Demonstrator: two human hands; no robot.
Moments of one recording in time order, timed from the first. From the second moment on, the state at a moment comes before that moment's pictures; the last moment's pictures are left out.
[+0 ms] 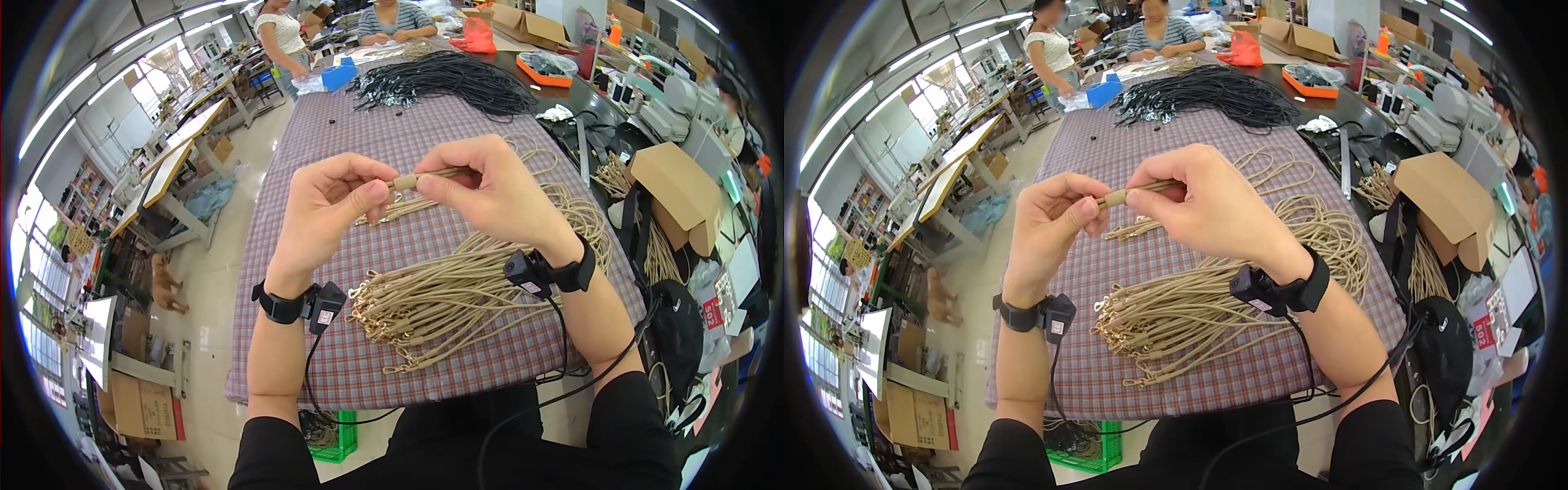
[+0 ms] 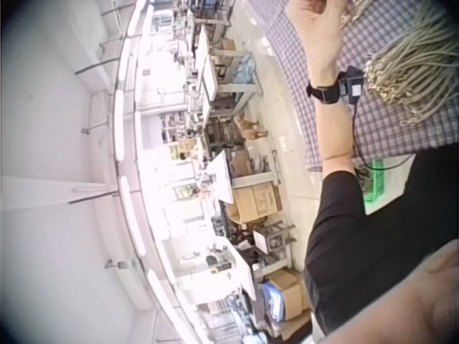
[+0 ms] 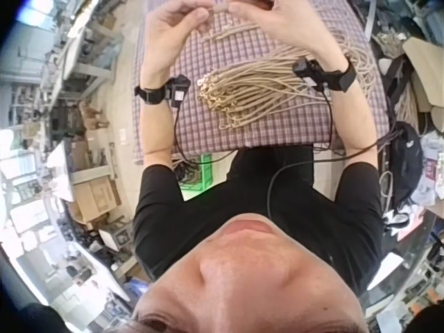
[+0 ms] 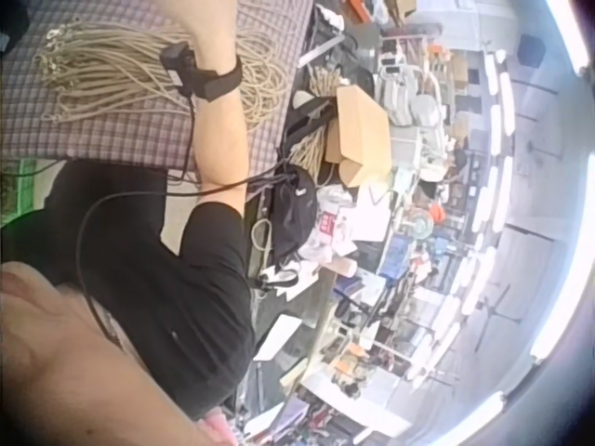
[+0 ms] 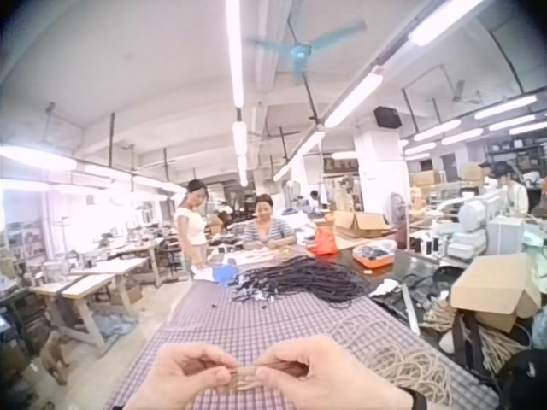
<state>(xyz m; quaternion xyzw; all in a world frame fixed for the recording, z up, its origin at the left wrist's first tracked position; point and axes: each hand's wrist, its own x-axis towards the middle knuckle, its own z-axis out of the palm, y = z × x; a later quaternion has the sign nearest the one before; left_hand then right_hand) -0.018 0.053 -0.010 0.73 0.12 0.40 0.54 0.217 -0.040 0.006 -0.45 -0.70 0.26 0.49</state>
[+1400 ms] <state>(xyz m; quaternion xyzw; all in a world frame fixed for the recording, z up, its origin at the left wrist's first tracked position) -0.004 0.046 -0.026 0.76 0.20 0.39 0.49 0.214 -0.042 0.008 -0.48 -0.72 0.15 0.48</state>
